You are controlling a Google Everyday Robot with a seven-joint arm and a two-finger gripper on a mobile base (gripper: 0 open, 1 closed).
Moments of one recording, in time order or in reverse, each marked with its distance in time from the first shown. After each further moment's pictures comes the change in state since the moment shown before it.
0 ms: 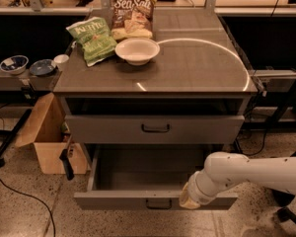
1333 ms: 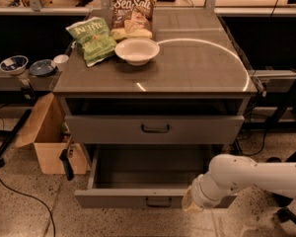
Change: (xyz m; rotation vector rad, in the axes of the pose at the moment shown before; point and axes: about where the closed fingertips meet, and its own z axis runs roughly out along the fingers) arm -0.002 0.014 -0.016 -0.008 -0.005 -0.010
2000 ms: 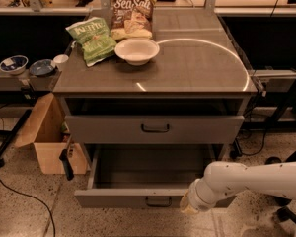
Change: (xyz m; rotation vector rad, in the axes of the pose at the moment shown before) arm 0.015 -0.002 0.038 0.007 0.006 0.054
